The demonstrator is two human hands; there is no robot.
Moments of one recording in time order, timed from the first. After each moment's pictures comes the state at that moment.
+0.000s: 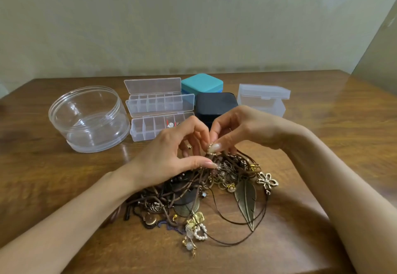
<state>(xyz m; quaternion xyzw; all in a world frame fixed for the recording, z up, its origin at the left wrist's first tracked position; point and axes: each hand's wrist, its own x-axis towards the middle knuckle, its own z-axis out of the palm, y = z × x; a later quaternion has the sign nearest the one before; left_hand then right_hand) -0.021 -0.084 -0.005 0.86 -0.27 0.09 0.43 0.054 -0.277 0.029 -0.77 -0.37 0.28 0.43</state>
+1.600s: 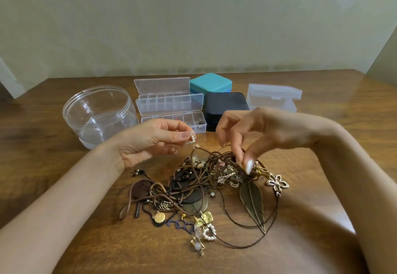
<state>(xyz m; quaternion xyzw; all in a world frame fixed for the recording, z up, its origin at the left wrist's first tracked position) -0.004 -0.049 0.011 0.71 0.01 -0.18 0.68 0.045 -0.290 0.043 -0.74 -0.51 0.27 0.34</state>
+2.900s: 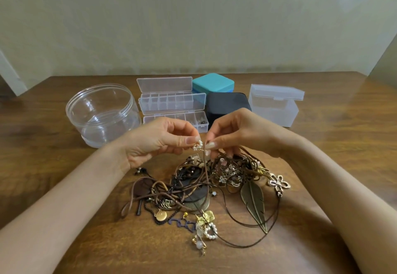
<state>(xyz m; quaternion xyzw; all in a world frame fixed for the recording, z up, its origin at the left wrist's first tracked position) -0.010 -0.056 0.013 0.76 -0.06 -0.15 0.62 0.046 -0.257 0.016 -0.78 -0.36 0.23 0.46</state>
